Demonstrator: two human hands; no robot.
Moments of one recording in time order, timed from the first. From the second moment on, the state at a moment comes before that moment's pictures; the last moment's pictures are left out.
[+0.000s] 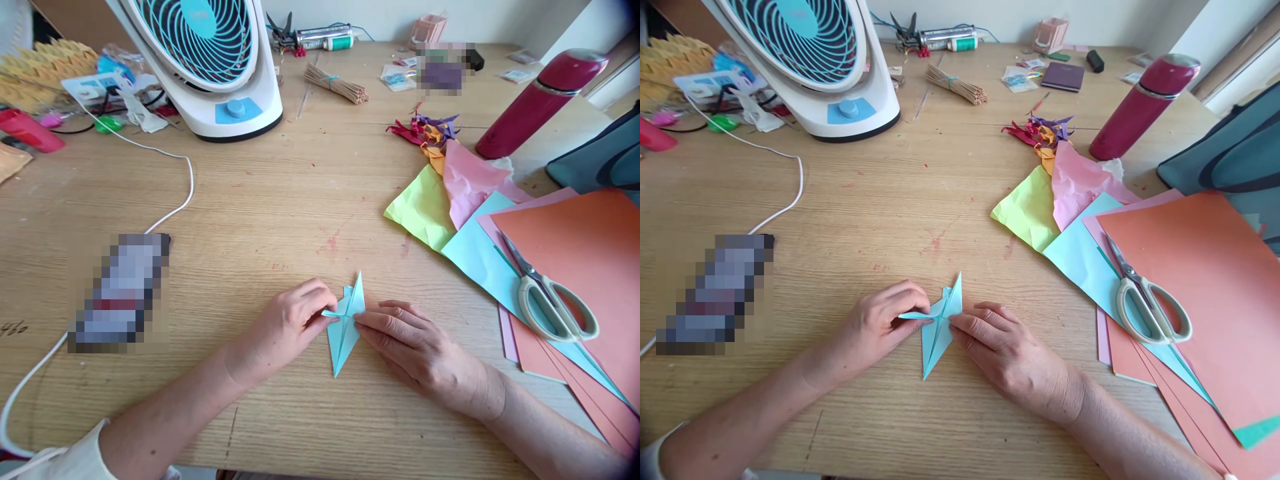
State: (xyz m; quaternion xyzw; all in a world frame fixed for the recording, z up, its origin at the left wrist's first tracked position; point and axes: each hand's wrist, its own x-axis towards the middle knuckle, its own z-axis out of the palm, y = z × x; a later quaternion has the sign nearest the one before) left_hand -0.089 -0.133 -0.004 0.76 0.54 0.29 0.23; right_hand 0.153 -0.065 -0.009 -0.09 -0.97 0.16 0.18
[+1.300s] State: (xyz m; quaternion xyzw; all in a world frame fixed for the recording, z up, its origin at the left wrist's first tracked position) left_hand -0.081 -0.144 -0.010 0.72 0.58 0.31 0.21; right_hand 0.154 -0.090 -0.009 -0.15 -0.95 0.23 0.14
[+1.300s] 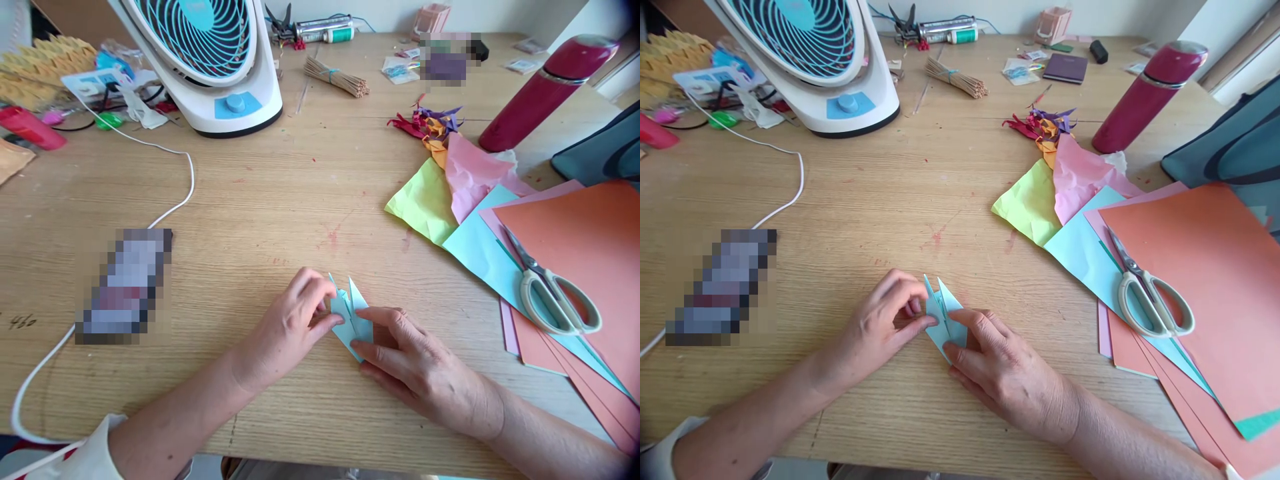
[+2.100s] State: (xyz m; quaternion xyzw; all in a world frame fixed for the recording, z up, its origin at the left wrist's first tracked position) left_hand -0.084 -0.163 0.000 0.89 0.44 0.13 -0.06; right_hand 0.151 -0.088 -0.010 -0.14 -0.97 0.15 0.15
